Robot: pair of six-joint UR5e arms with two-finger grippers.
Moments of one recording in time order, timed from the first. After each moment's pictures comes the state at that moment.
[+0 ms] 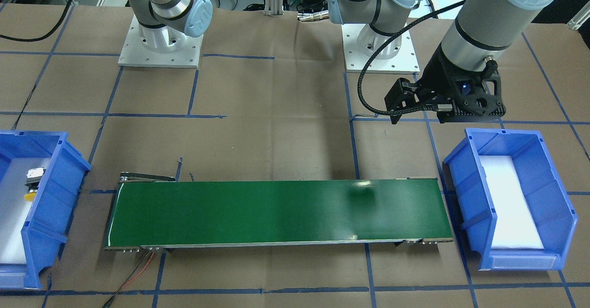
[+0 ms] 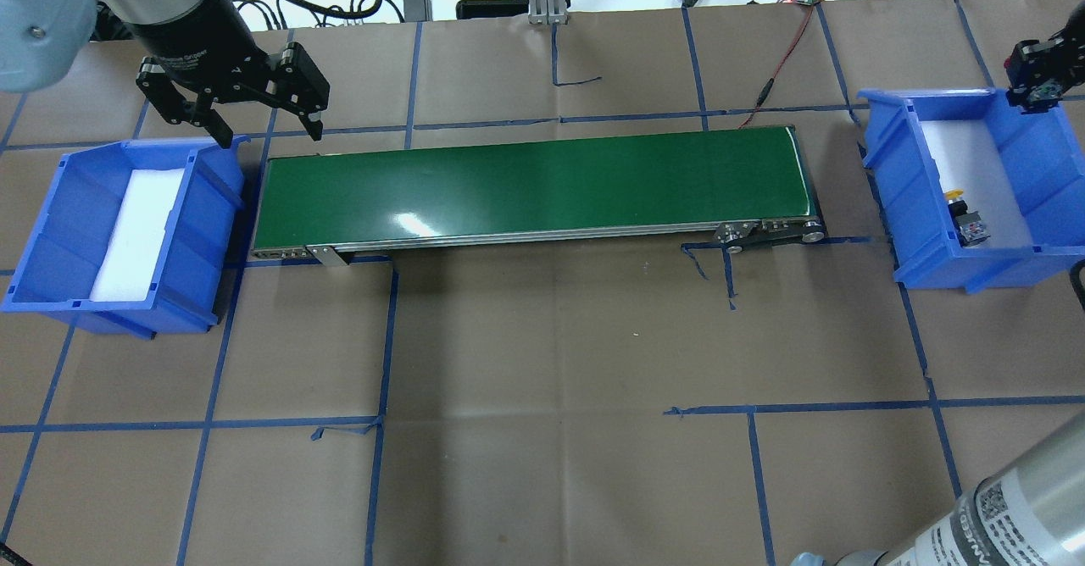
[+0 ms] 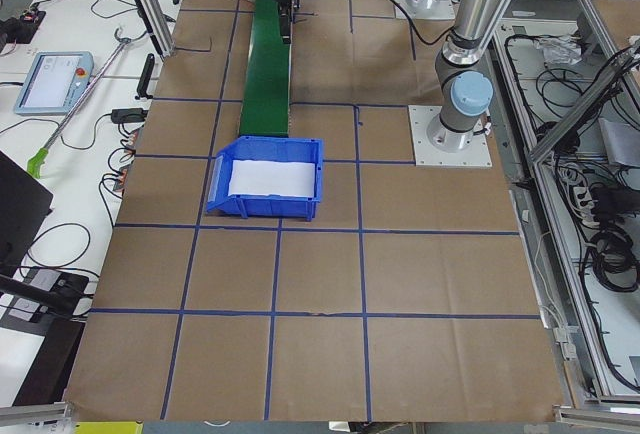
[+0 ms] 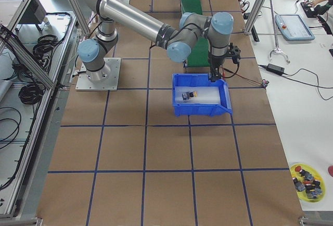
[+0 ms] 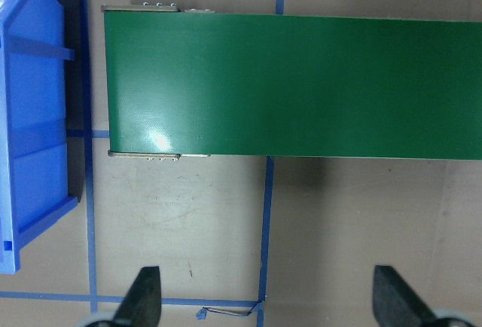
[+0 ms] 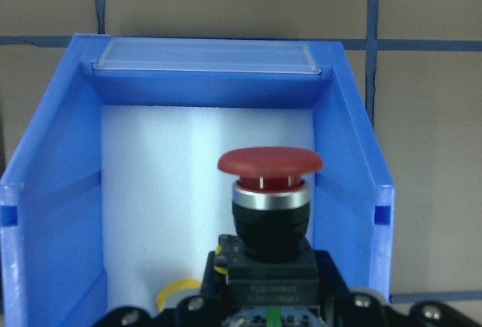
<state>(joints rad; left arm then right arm) -1.51 -1.68 -1.47 -1.59 1.56 0.02 1.04 -1.10 1.40 -1.98 -1.57 -0.55</state>
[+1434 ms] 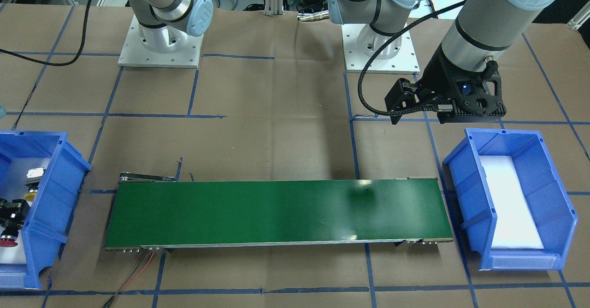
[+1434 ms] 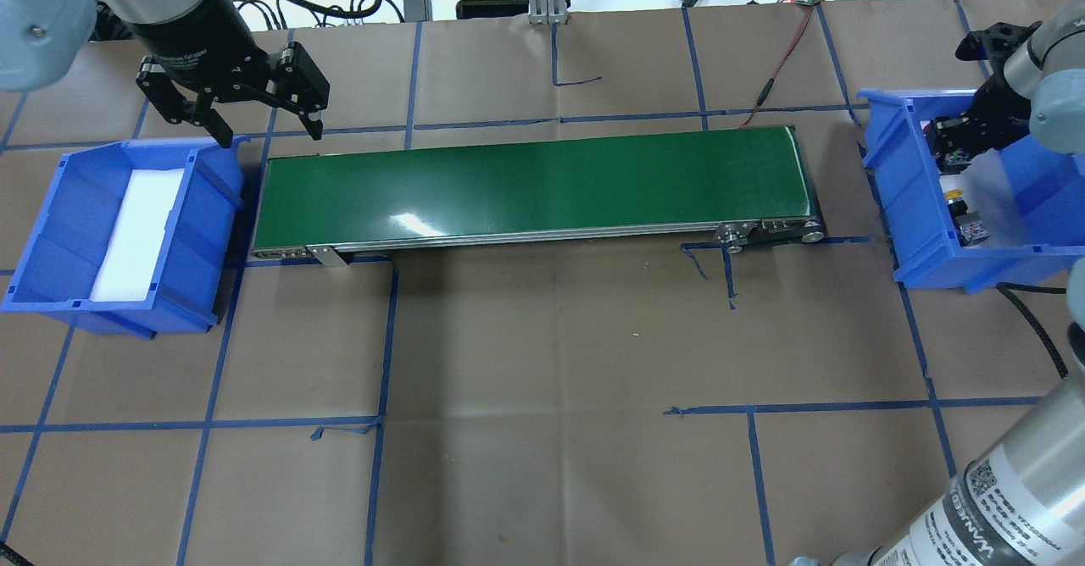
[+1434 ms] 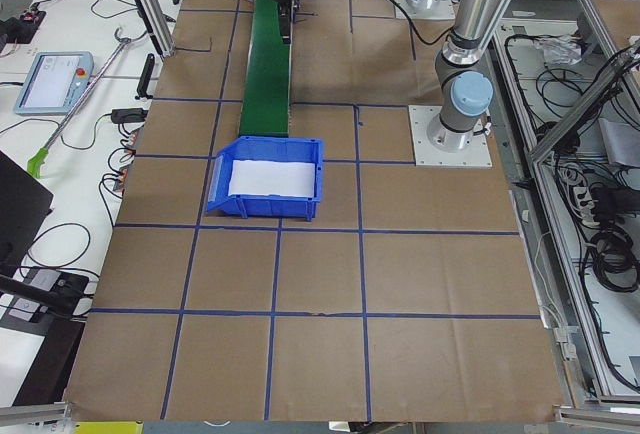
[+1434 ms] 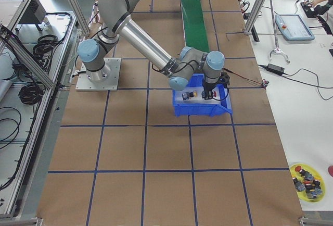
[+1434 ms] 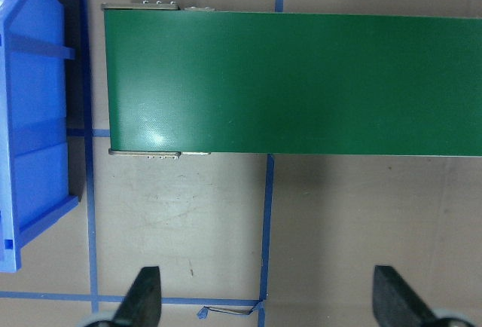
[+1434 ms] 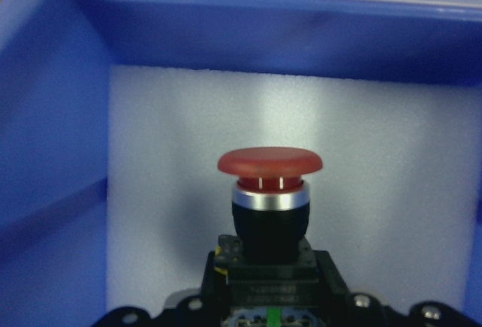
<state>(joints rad) -1.51 -1.68 -1.47 -1.59 1.56 0.02 1.07 -1.02 1.58 -2.17 -1.53 -0.55</state>
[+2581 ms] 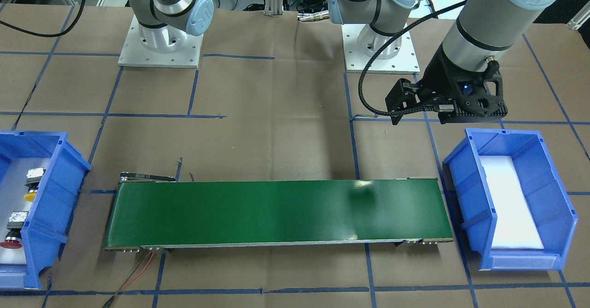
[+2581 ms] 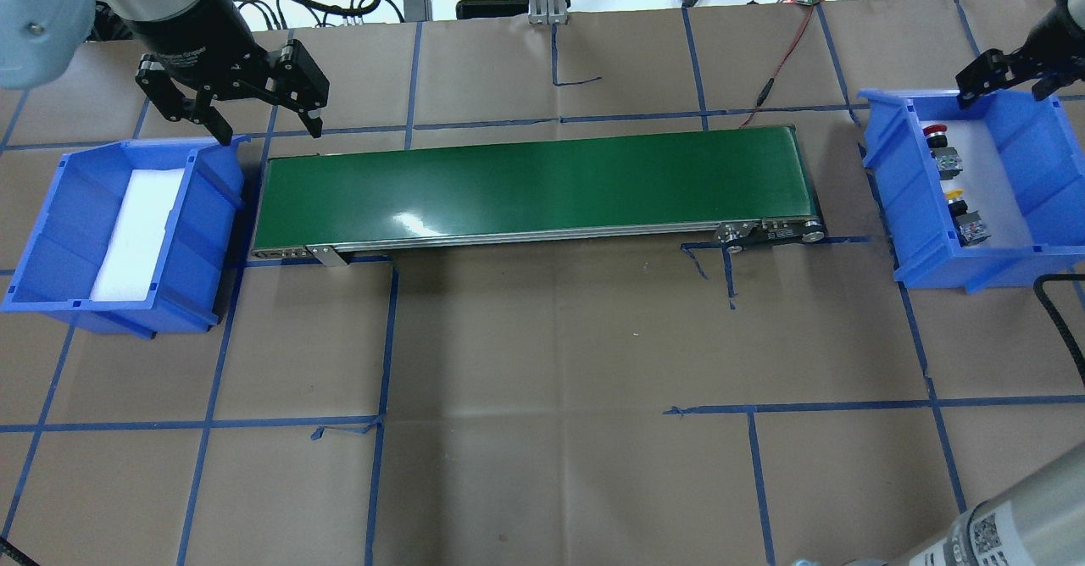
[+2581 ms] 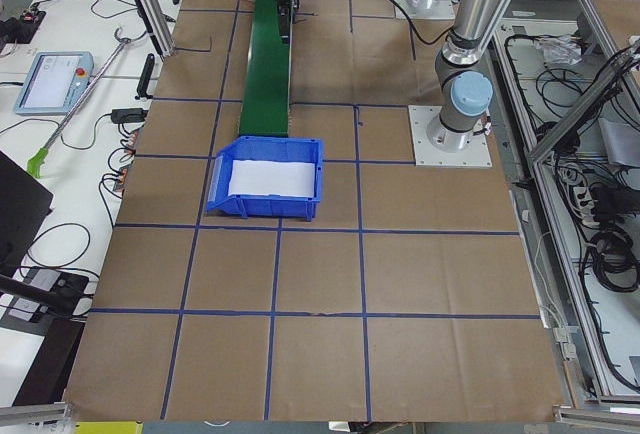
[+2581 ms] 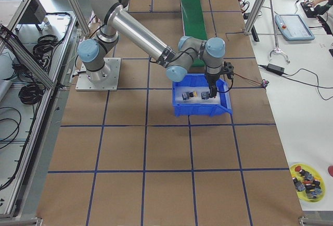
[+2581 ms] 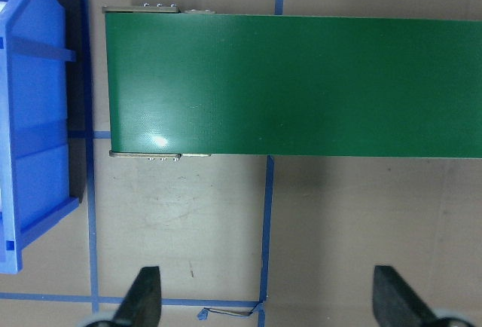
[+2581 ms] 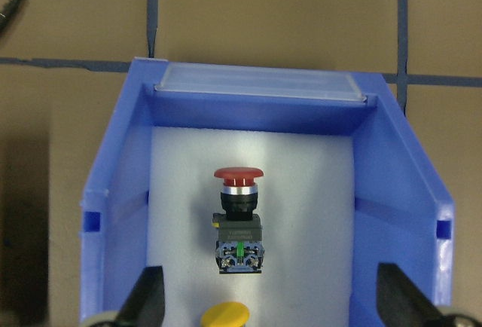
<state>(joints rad) -1.51 -1.68 -1.46 -1.59 1.56 0.02 1.09 -1.22 1.54 -2.12 -1.54 -0.51</state>
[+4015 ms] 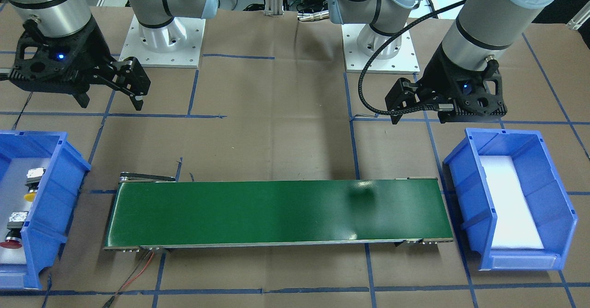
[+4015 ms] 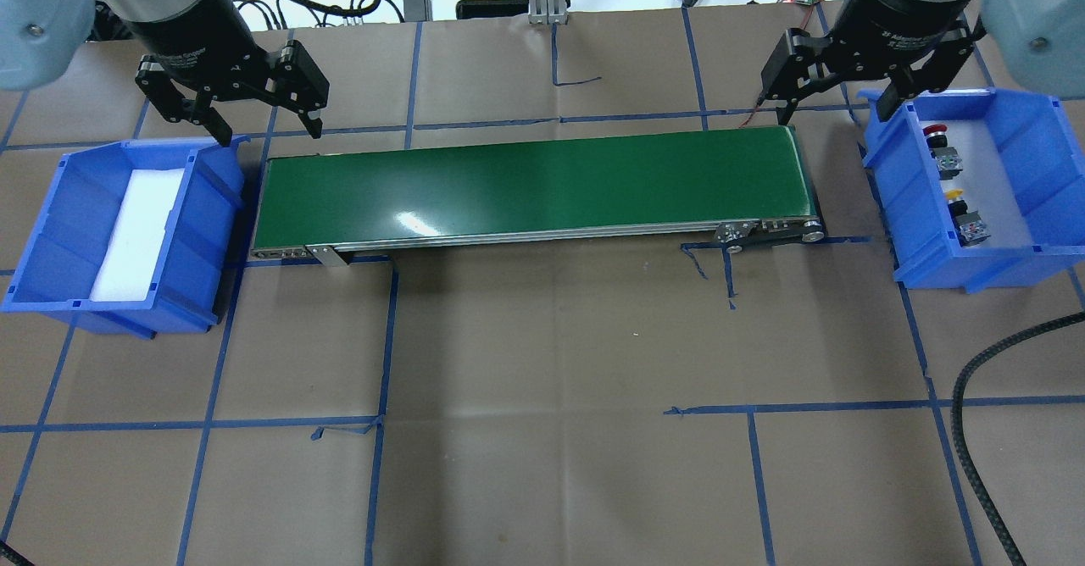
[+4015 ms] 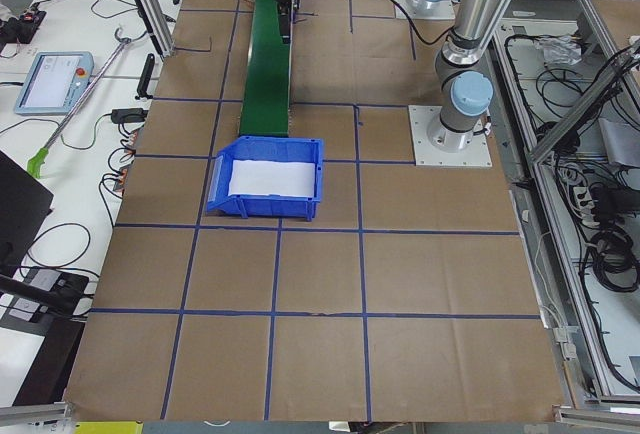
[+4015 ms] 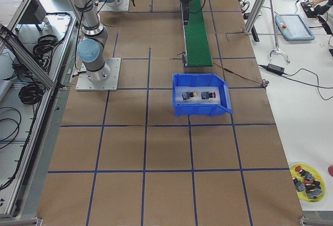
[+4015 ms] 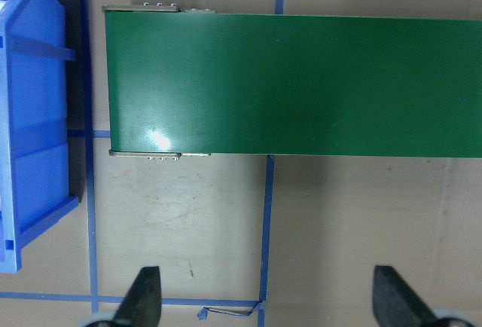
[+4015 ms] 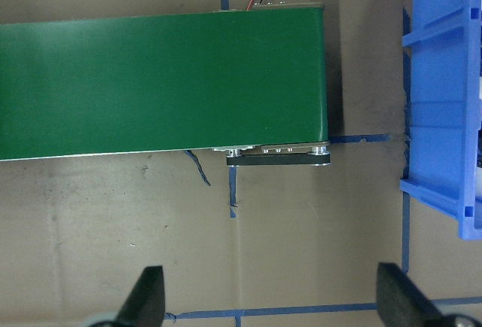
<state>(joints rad) -1.51 -1.68 -1.47 -1.59 1.56 0.02 1.54 -1.55 1.55 -1.63 -1.59 0.00</state>
